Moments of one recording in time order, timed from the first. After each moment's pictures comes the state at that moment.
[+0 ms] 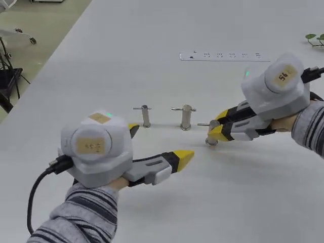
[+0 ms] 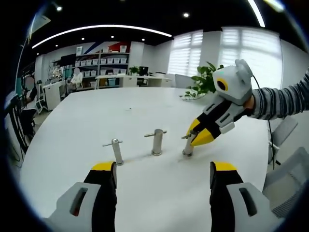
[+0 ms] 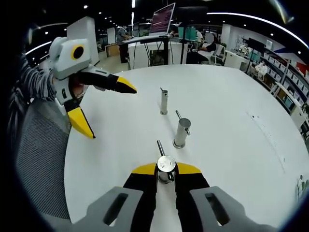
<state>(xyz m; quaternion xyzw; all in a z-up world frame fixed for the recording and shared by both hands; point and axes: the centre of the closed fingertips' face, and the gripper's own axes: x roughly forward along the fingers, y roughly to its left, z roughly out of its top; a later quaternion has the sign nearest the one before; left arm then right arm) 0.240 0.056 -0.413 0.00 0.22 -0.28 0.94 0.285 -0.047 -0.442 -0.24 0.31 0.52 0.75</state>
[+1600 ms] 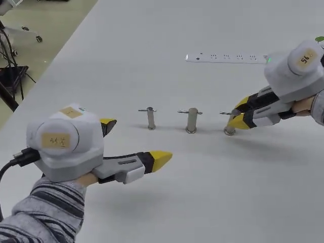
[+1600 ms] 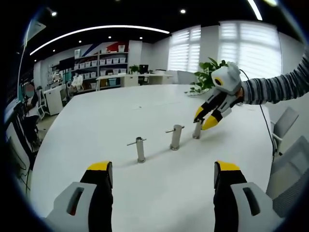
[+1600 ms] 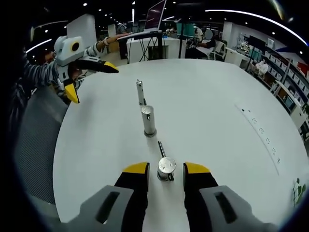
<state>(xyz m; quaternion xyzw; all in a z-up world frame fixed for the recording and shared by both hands) 0.247 0.094 -0.412 0.02 0.23 -0.27 0.93 0.330 -0.081 -0.449 -0.26 0.32 0.52 0.74</state>
